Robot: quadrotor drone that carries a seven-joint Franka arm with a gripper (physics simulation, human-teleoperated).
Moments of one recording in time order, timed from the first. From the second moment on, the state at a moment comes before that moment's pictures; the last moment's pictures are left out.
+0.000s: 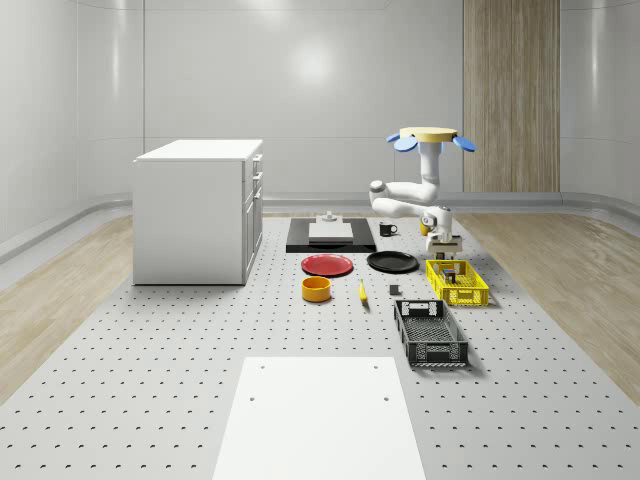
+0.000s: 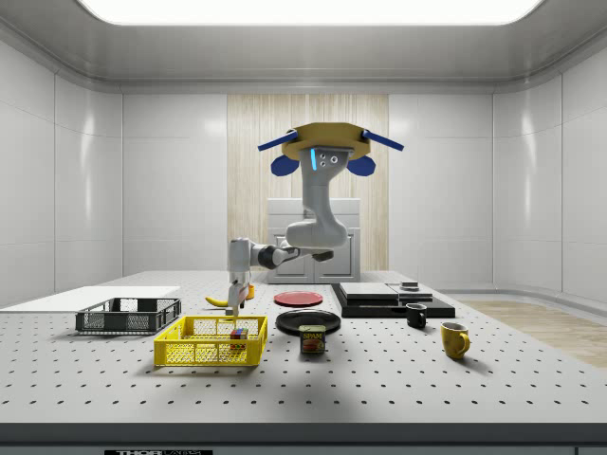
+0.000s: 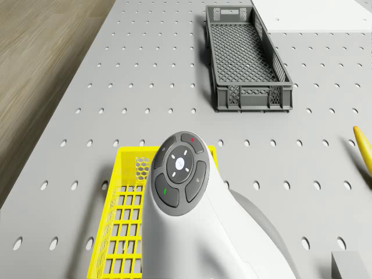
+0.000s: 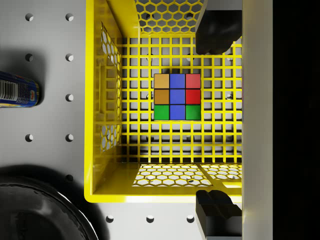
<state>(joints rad) -1.20 -1.52 1.24 -2.84 -1.90 1.62 1.71</state>
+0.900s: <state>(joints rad) -1.20 -1.52 1.24 -2.84 -1.90 1.61 1.71</state>
